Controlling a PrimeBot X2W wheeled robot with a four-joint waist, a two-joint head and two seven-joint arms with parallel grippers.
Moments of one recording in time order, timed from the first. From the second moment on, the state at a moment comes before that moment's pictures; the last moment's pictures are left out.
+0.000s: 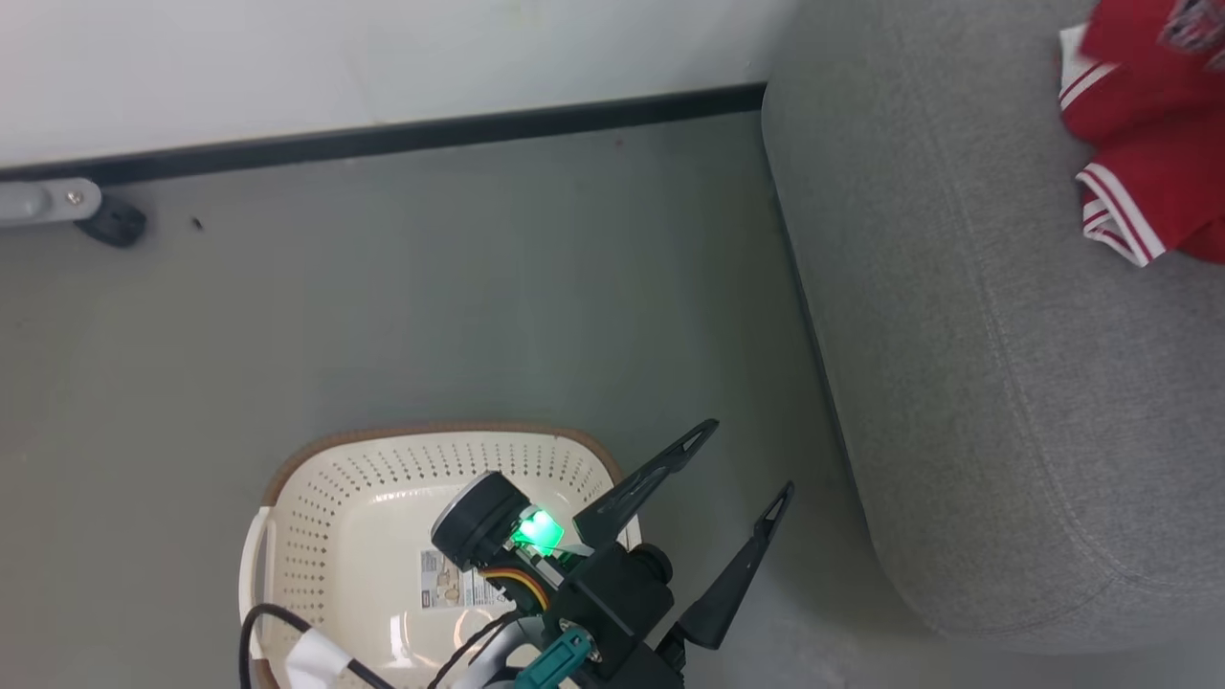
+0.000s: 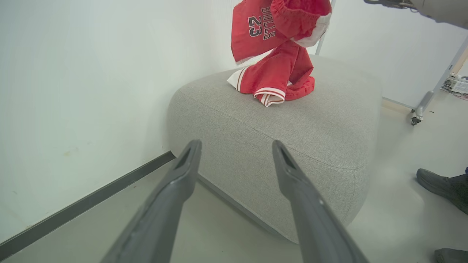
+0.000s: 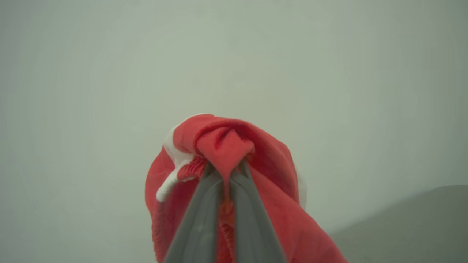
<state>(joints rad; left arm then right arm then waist) -0.36 0.09 -0.68 -0.05 -0.18 -0.06 0.00 -0.96 -0.48 -0.03 0.43 0.56 0.01 -0.24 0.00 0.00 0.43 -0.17</state>
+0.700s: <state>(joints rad) -0.46 0.09 -0.69 -0.04 -0.15 -0.07 -0.02 -1.06 -0.51 -0.08 0.77 0.60 0.02 -0.25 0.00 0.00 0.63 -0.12</state>
